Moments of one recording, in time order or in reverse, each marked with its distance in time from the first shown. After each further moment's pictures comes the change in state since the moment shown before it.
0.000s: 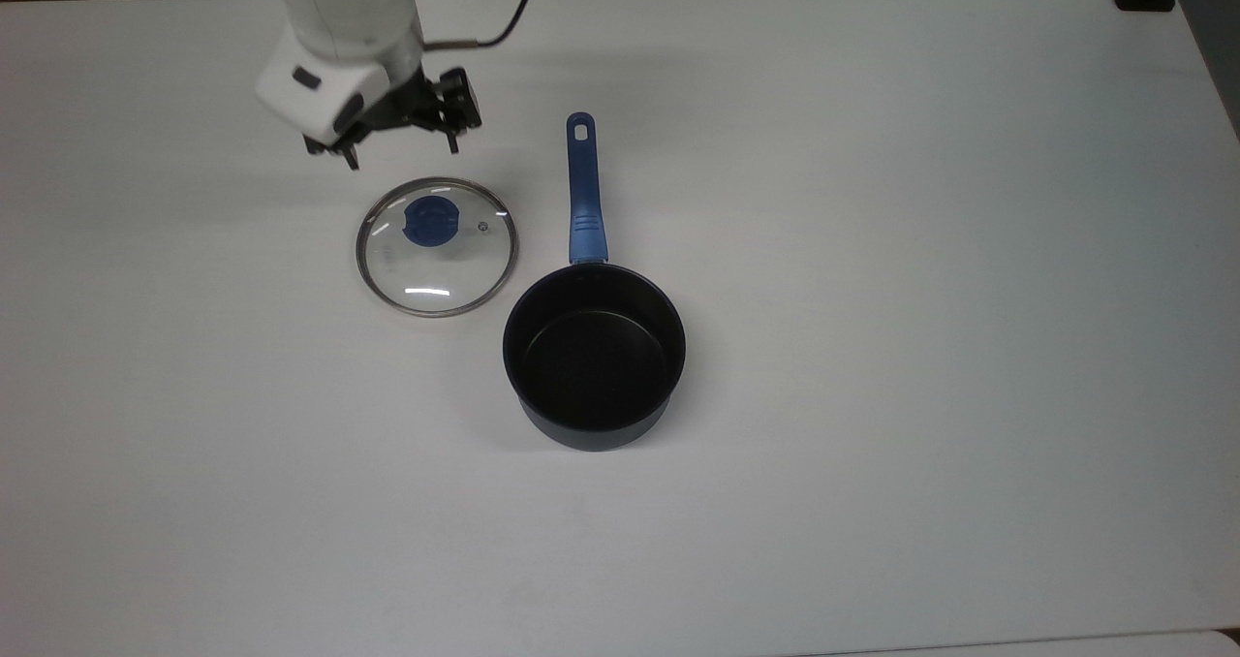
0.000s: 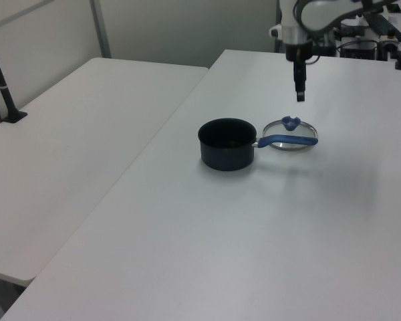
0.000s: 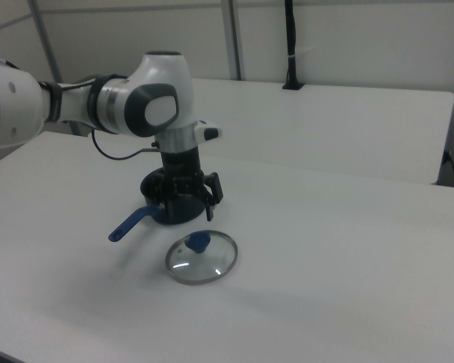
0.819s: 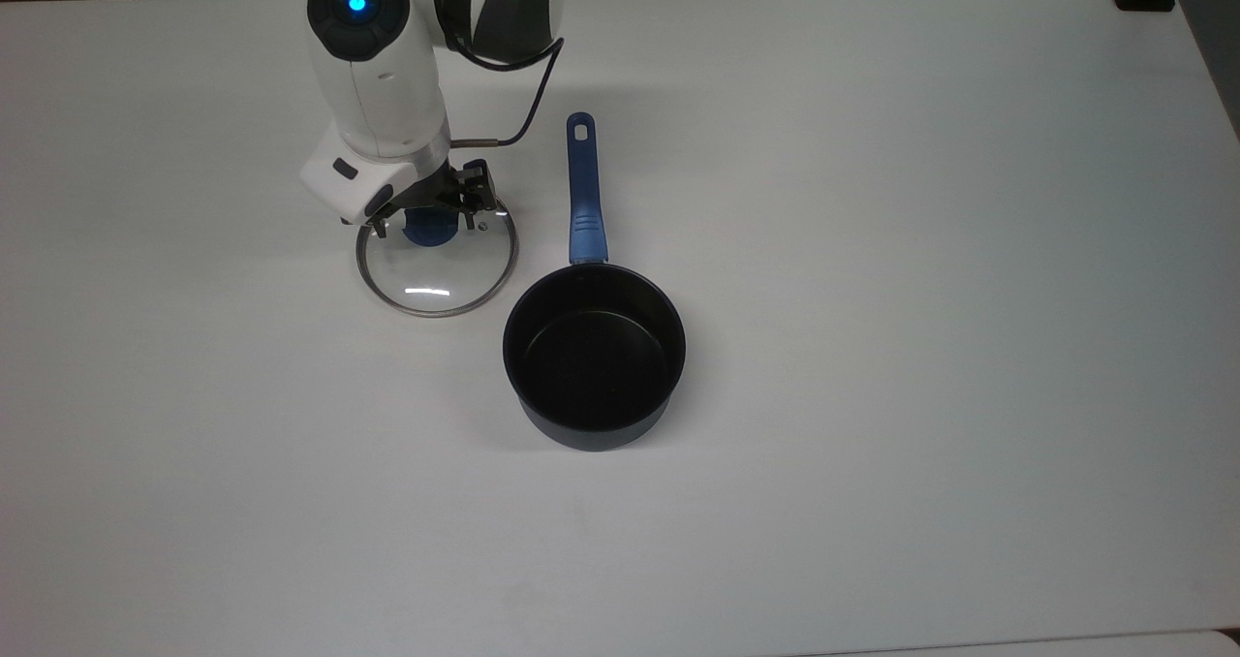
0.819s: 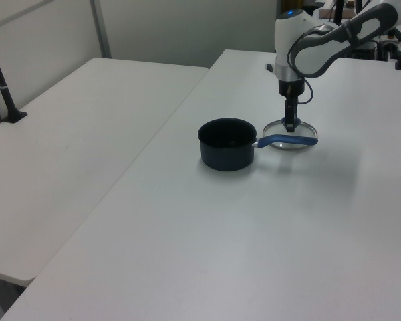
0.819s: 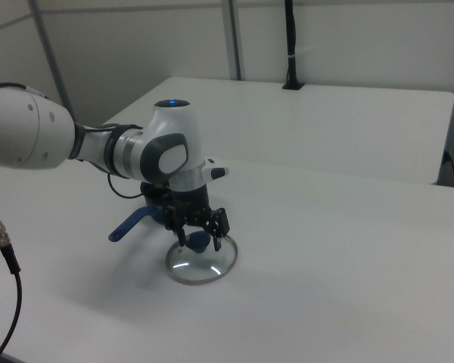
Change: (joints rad) arm 0.002 0.116 0.005 -0.108 0.000 0.268 0.107
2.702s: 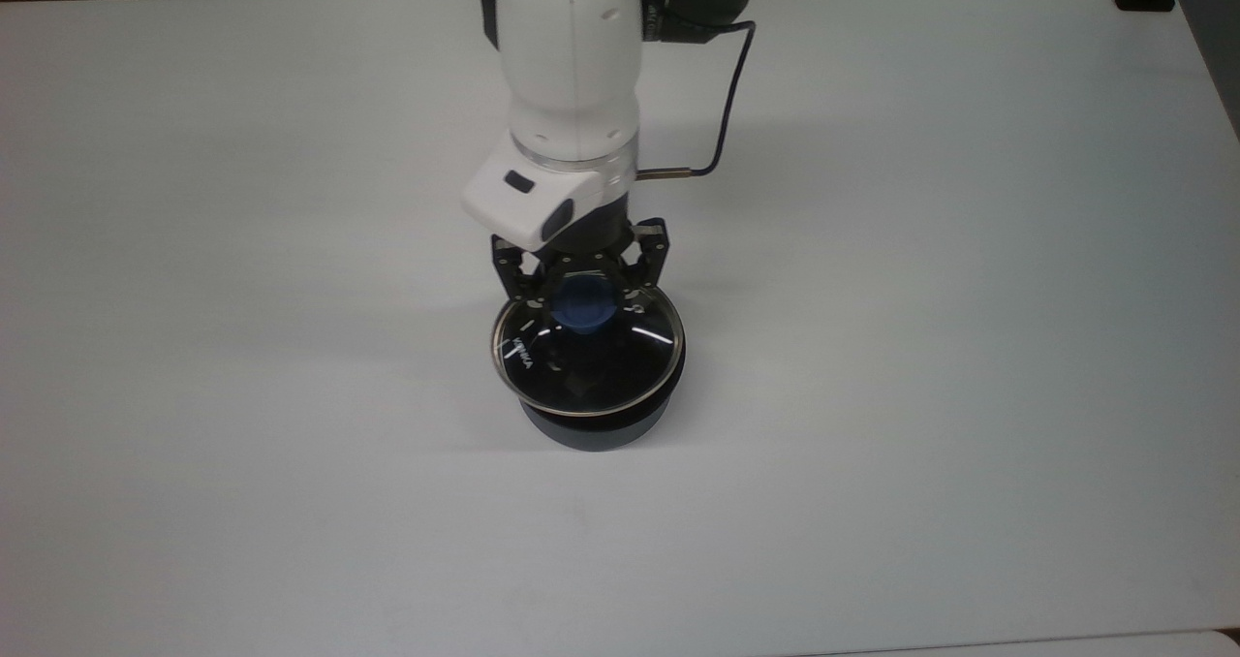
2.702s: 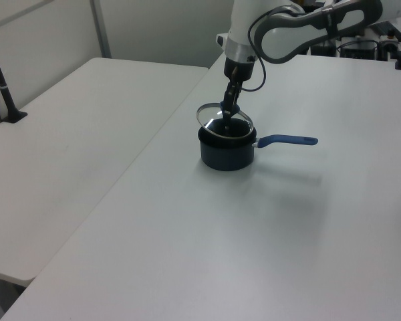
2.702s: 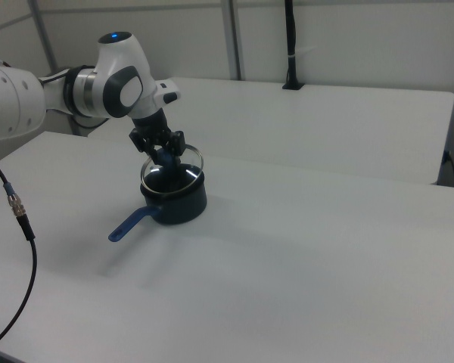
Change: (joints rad) arm 0.226 0.138 0.012 0.430 0.069 -0.012 0.225
